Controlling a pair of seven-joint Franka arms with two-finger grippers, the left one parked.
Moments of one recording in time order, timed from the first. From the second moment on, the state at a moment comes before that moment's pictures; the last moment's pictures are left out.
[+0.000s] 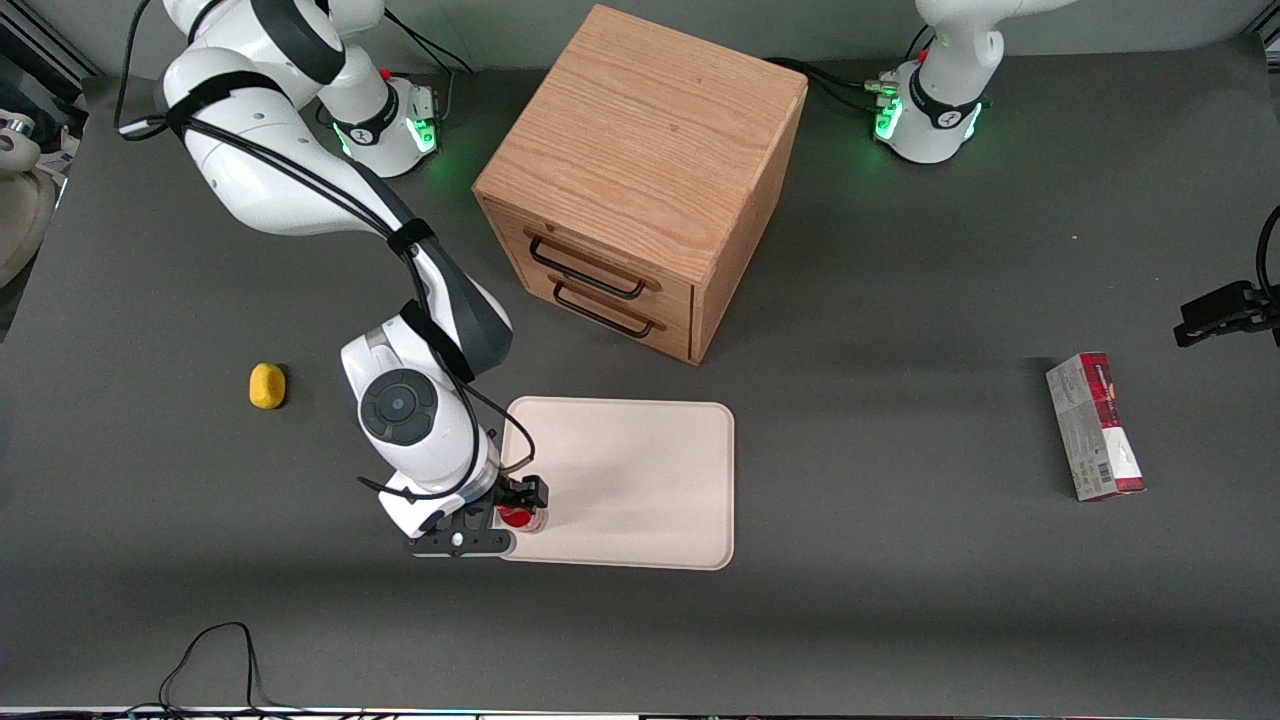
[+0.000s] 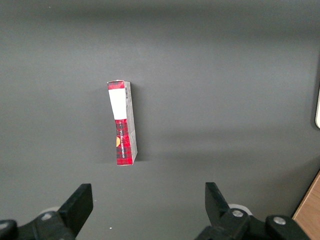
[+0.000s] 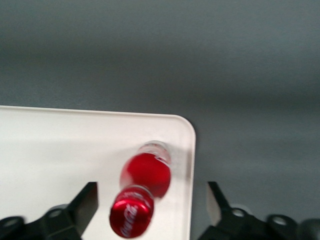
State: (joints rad) arm 0.18 0.85 0.37 -1.13 -0.38 2.05 0.58
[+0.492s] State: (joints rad) arm 0.22 0.56 0.10 -1.26 -0.17 1.91 0.28
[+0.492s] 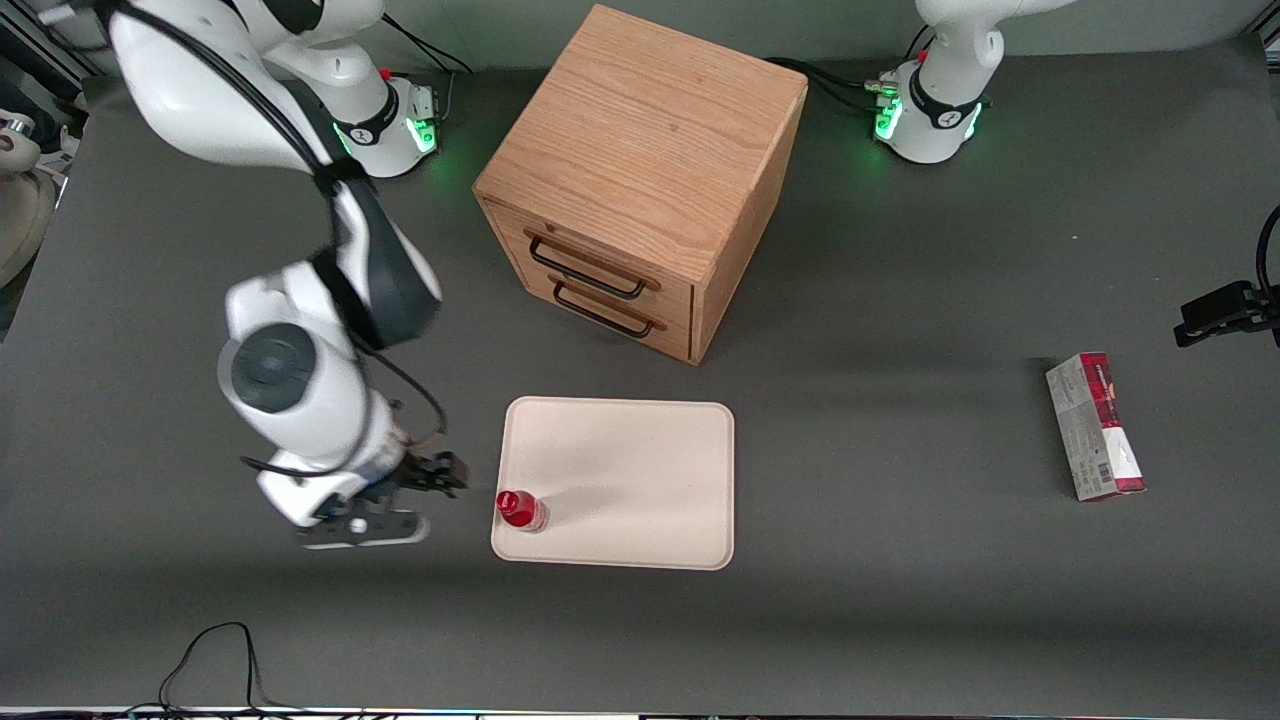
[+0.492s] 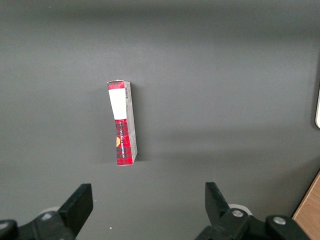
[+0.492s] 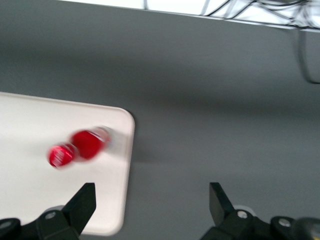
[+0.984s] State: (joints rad) arm 0.17 0.10 -0.07 -1.60 -0.03 1.74 0.09
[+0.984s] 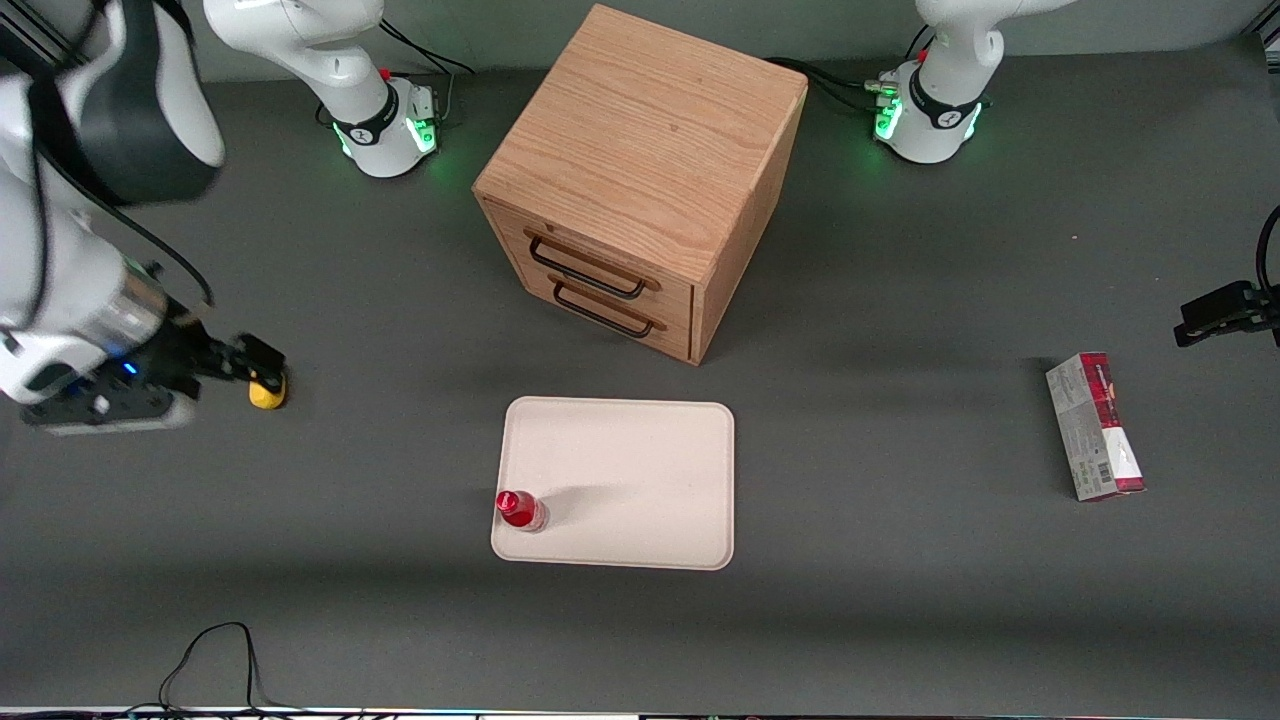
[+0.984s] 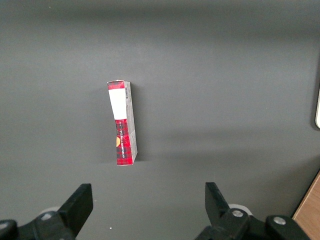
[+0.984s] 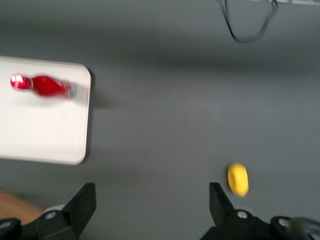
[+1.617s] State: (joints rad) arm 0.16 -0.11 -0.14 -1.79 0.03 1.68 0.07
